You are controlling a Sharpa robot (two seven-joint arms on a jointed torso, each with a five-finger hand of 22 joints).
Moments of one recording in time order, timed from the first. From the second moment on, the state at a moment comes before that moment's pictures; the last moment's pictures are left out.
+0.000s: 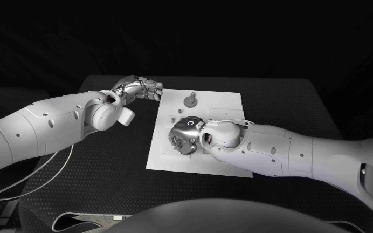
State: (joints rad) left arm 1.19 -0.73 -0.19 1.18 -0.21 -0.05 0.27; left_hand 0.93 -0.04 0.39 -0.29 0.05 0.80 0.17 0.40 0.48 1.13 0.12 0.11 0.33 1.03 0.07 0.32 0.89 0.02 0.93 -0.02 0.07 0.86; right arm 1.00 -0.43 -0.16 1.31 -1.82 -0.20 -0.03; right_hand 1.12 -0.04 0.75 -0.29 0.09 0.98 0.12 0.39 0.47 1.21 0.07 0.27 0.25 1.27 -0.05 0.96 0.80 0.25 1.08 0.08 0.52 1.31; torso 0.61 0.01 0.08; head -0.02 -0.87
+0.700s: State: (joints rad) left arm 1.19 -0.73 -0.19 1.18 -0.21 -0.05 0.27; left_hand 0.93 -0.04 0.39 -0.29 0.05 0.80 0.17 0.40 0.48 1.13 0.12 0.11 0.33 1.03 0.07 0.32 0.89 0.02 0.93 -0.02 0.07 0.86; right arm 1.00 -0.42 -0.16 1.30 -1.82 -0.20 -0.03; right_hand 1.13 -0.04 0.75 -0.29 0.09 0.96 0.13 0.38 0.47 1.20 0.06 0.25 0.26 1.26 -0.04 0.96 0.80 0.25 1.06 0.08 0.53 1.31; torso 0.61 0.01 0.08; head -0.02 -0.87
